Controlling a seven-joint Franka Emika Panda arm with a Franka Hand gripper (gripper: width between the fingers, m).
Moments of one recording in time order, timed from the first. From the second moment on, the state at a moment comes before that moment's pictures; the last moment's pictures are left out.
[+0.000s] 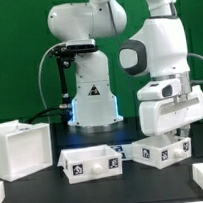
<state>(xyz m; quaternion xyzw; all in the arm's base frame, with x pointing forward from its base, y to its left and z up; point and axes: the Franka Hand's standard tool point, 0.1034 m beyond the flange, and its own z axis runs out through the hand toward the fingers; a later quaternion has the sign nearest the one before) 0.372 0.169 0.017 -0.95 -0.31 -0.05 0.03</state>
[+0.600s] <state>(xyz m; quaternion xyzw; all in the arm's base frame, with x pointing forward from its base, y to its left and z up) 0.400 0.110 0.087 -0.95 -0.32 -0.01 -0.01</state>
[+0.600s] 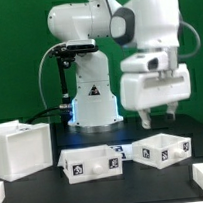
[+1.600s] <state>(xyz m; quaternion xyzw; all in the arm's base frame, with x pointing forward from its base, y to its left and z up) 0.409 0.009 0.121 -0.95 -0.30 0.06 -0.07</state>
